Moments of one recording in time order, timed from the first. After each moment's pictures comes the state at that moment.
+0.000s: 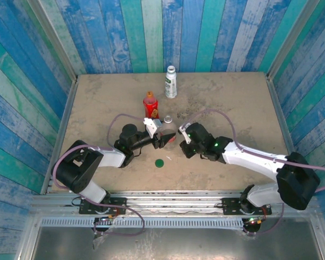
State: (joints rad) left arm -0.57 1.55 0.43 1.06 0.52 0.03; right arm 0.84 1.34 0.81 -0.33 0.10 0.18
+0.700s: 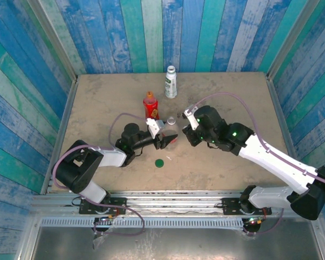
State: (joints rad) left arm -0.59 1.55 0.45 1.01 0.55 0.06; right arm 0.84 1.22 1.16 -0.68 0.12 0.12
